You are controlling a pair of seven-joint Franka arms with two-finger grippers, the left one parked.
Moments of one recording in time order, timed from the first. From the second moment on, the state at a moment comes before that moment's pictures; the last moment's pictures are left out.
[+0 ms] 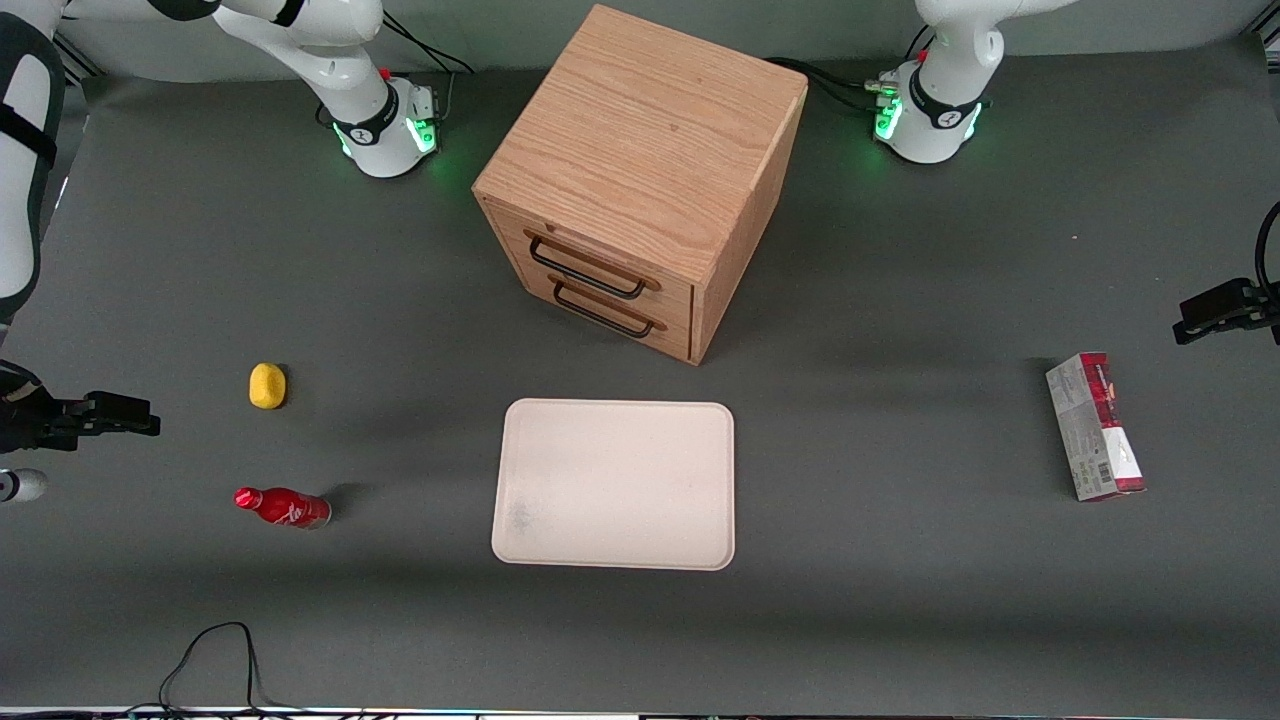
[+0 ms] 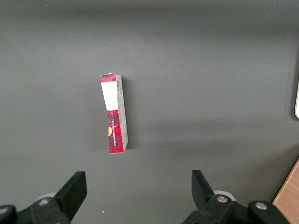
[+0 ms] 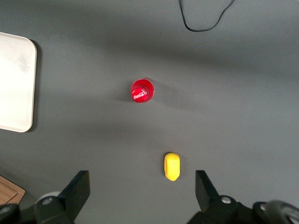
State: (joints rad) arm -0.10 0.49 0.02 -1.10 -0.03 1.52 -0.24
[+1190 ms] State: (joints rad) arm -0.06 0.54 0.02 -1.10 -0.03 1.60 -0.23
